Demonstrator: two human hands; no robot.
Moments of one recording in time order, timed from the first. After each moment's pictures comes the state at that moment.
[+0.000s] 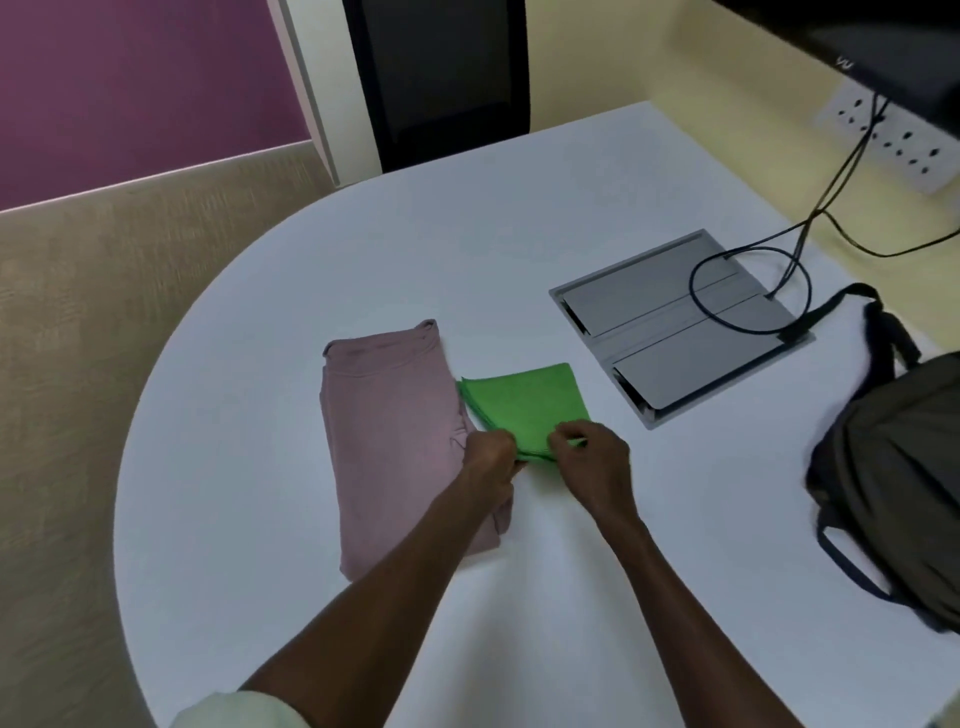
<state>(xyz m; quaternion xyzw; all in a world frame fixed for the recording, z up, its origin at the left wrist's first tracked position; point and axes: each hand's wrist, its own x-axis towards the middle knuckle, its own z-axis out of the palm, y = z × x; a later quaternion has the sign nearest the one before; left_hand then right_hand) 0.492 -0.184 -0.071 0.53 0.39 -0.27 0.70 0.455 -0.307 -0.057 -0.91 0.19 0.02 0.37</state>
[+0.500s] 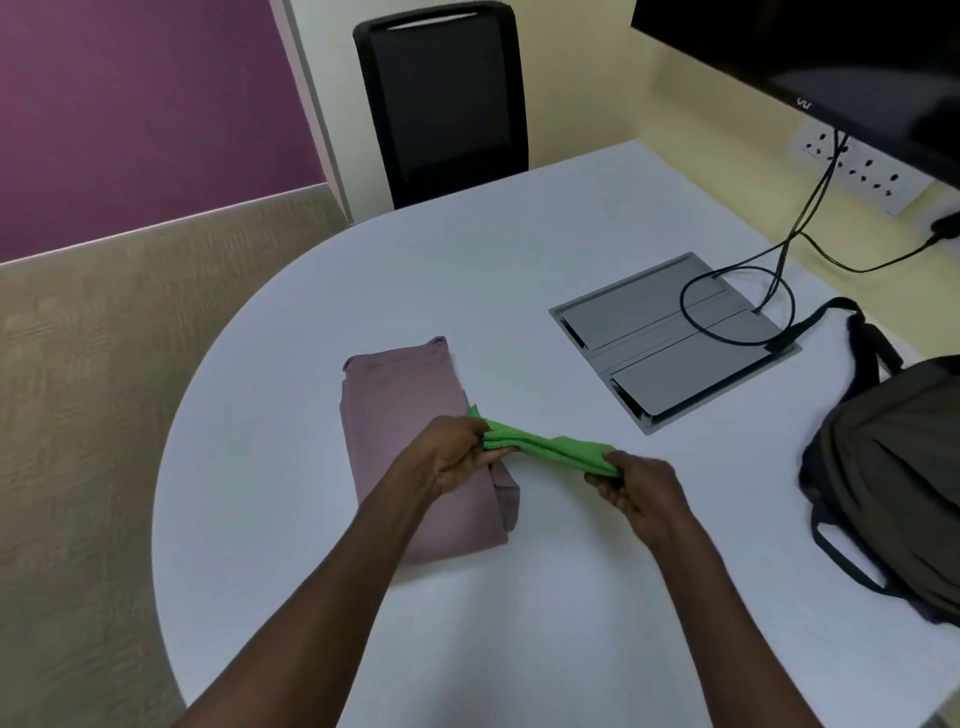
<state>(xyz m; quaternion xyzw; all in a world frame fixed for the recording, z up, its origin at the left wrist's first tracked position) 0.470 -0.118 0.015 0.45 0.28 -0.31 0.79 0.419 -0.339 -0.014 -0.57 0.41 0.09 0.70</state>
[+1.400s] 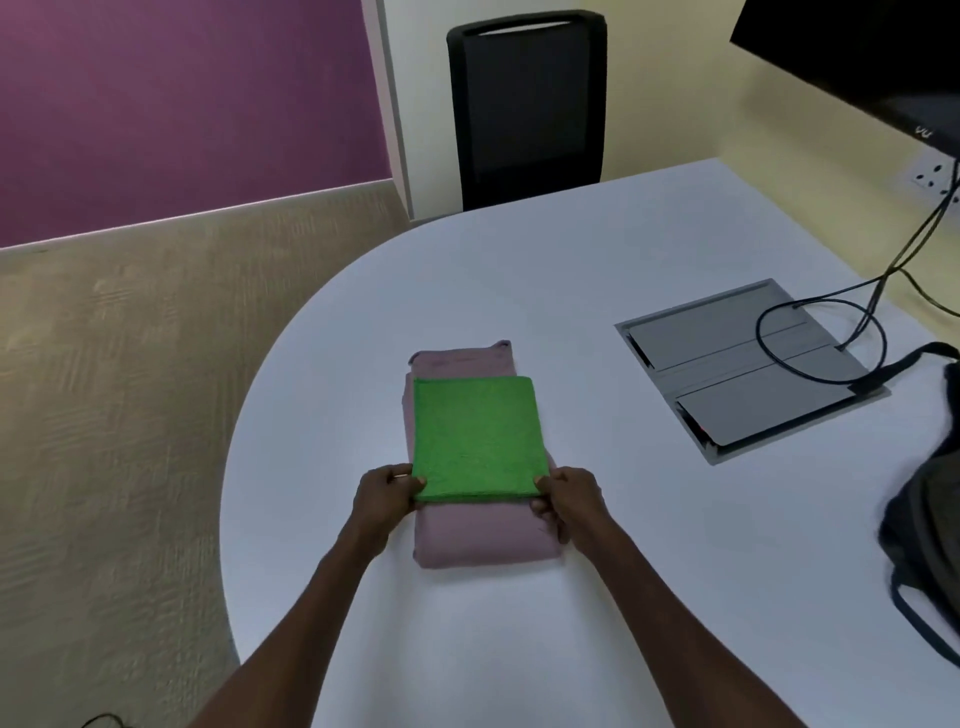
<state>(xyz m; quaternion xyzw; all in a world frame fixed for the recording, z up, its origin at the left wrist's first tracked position) 0.416 0.034 -0.078 0.68 0.32 -0.14 0.65 0.441 -0.214 -0.067 -0.75 0.27 0.24 0.56</state>
